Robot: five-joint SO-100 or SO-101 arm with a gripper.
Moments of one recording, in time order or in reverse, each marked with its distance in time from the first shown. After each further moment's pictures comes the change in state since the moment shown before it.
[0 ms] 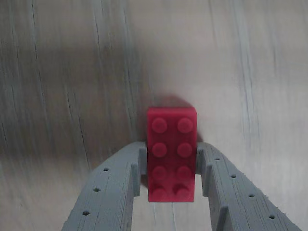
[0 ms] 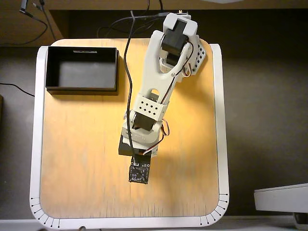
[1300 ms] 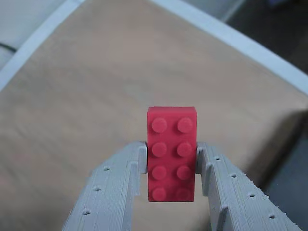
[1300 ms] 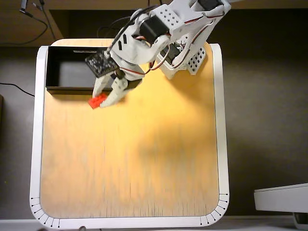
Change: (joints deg) arm 29.9 58.7 0.1 26.0 -19.6
